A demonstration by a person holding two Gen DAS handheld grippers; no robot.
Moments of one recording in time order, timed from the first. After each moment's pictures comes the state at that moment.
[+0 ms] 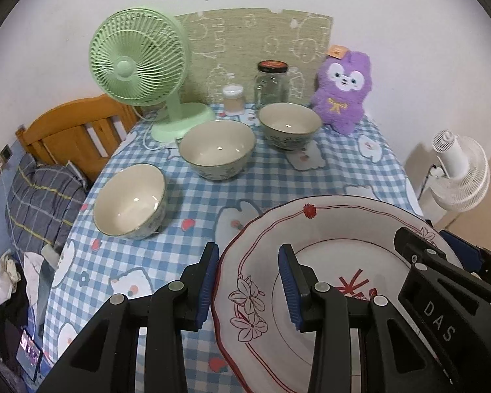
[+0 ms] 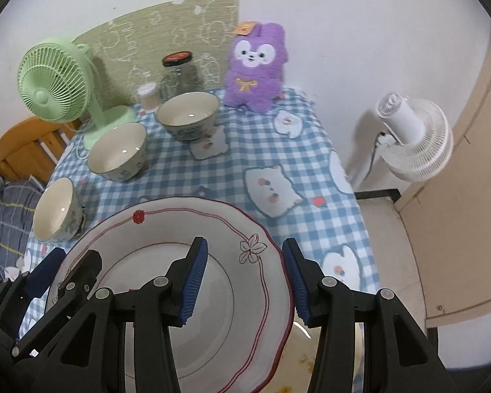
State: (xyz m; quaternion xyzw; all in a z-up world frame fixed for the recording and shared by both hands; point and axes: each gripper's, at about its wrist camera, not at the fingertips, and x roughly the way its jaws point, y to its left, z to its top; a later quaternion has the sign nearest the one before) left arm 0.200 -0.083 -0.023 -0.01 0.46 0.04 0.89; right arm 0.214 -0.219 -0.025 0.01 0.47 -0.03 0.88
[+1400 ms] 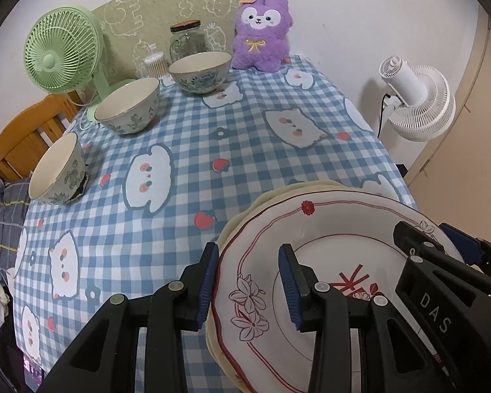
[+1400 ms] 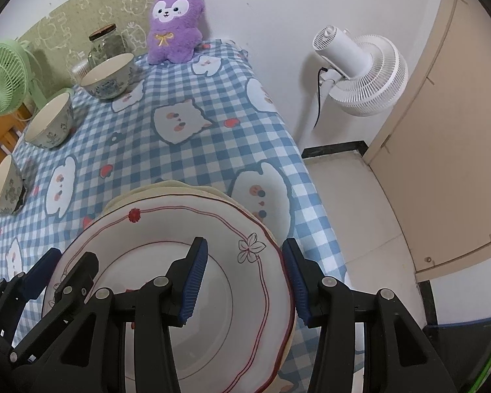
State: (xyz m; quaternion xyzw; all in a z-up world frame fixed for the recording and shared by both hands) left arm 0.157 -0.177 -0.086 0.04 0.50 -0.04 0.86; right arm 0.155 -0.308 -0.095 0.04 0.51 -0.11 0.85
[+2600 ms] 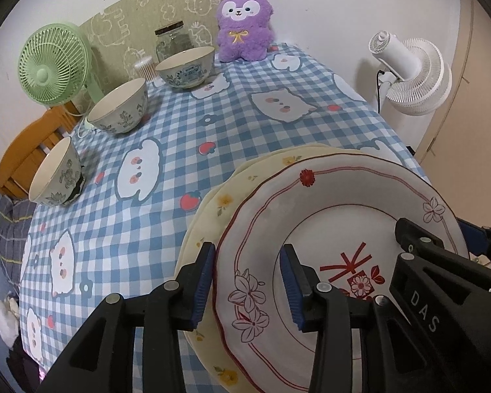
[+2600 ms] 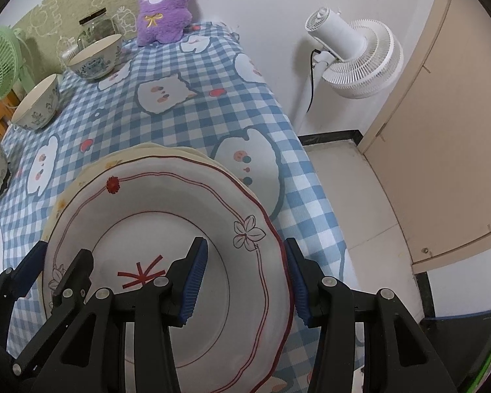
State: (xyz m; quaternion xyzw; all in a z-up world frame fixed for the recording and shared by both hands) left arm 0.138 -0.199 -0.113 0.10 0.49 -0.04 0.87; right arm 0.141 -0.315 -0.128 0.04 0.53 -0.12 0.84
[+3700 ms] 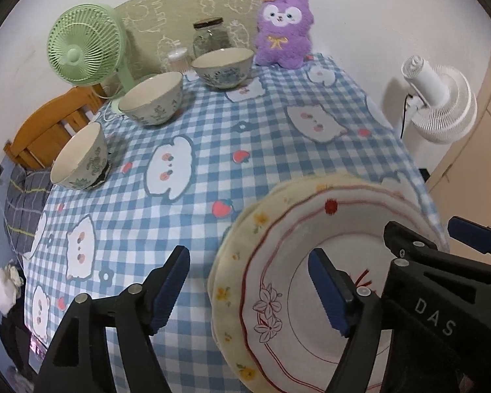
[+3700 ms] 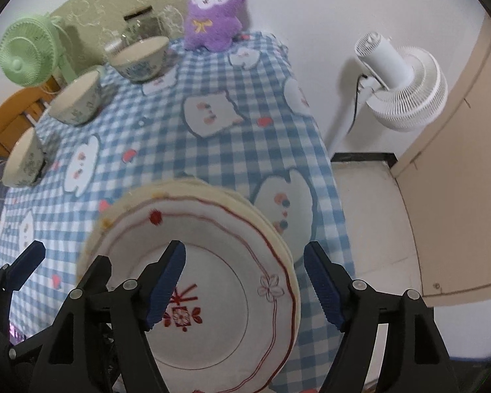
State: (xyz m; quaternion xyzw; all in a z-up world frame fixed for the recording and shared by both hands) left arm 0.151 -0.179 -0.084 0.05 0.50 0.02 0.87; right arm 0.175 -0.308 -0.088 0.01 0.53 -0.02 0.85
